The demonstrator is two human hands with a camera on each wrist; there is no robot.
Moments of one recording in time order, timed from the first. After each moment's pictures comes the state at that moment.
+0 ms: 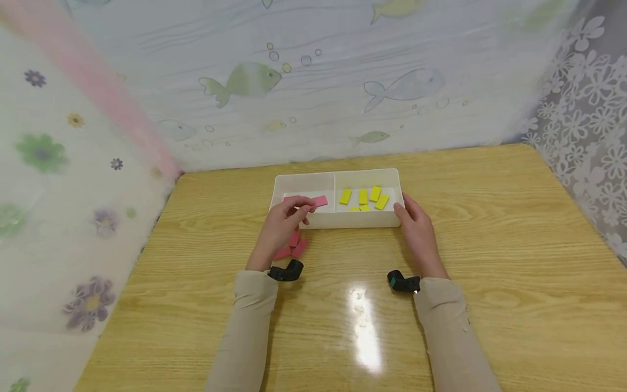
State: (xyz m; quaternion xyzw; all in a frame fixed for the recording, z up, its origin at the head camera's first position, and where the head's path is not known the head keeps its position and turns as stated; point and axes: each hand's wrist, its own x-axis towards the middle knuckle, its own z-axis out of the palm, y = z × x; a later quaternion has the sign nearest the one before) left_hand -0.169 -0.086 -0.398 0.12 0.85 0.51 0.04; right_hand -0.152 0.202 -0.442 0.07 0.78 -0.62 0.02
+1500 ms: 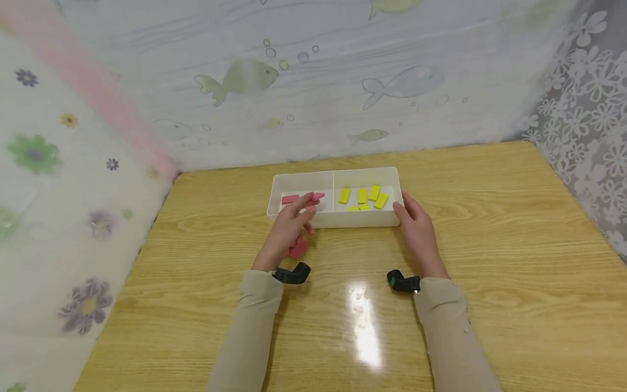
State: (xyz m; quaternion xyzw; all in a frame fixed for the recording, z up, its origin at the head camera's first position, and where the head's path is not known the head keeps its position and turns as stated) left_hand -0.161 -0.069 -0.385 0.08 0.79 0.59 0.13; right_hand -0.152 0.202 -0.441 0.06 0.78 -0.62 0.02
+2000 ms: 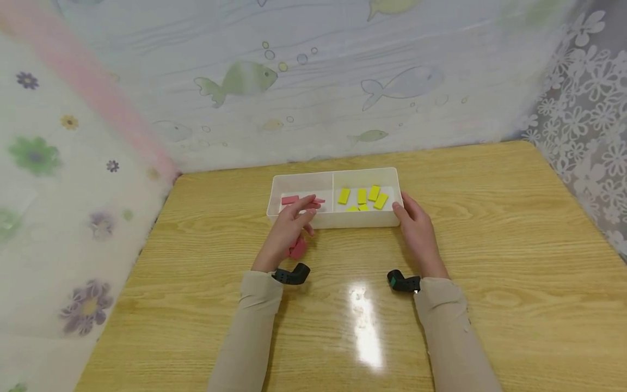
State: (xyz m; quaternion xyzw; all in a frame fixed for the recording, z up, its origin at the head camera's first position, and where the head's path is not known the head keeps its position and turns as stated) left_hand -0.174 -0.073 -0.413 0.07 0.80 0.58 0.12; right_hand -0.154 0.203 -0.442 0.07 0.78 -0.62 0.02
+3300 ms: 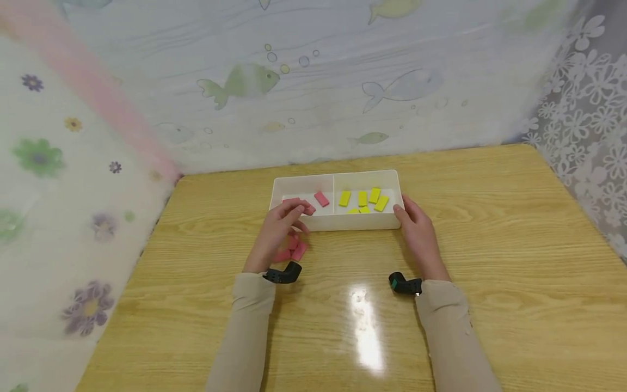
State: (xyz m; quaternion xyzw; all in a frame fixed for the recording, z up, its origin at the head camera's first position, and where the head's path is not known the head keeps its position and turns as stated) left_hand -0.168 -0.091 -0.402 0.08 0.77 0.62 0.10; right_hand -0.154 0.205 -0.442 0.07 0.78 -0.62 0.04
